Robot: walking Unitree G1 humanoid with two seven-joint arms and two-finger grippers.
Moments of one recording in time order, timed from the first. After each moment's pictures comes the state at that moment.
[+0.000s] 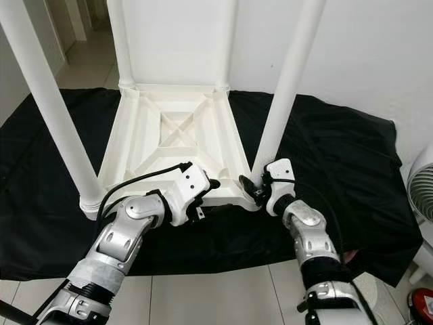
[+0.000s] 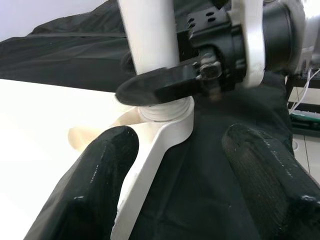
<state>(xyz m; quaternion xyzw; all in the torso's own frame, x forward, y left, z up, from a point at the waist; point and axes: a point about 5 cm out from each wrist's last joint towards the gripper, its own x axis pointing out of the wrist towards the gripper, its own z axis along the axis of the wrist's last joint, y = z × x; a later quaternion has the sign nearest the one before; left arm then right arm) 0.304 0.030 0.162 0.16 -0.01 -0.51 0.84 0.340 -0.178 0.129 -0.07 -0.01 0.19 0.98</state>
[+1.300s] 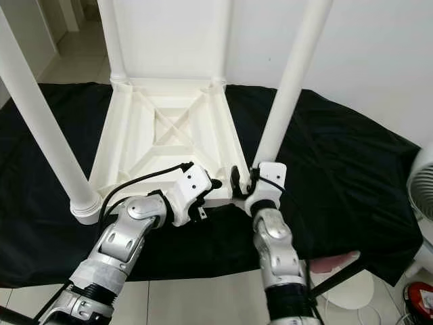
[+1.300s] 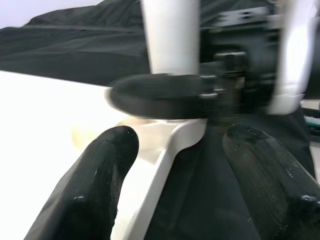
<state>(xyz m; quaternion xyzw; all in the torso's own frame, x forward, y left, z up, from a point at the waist) 0.303 0.027 0.163 0.16 -0.01 -0.51 0.85 0.304 -0.161 0.136 0.03 -0.04 0.07 1.00</state>
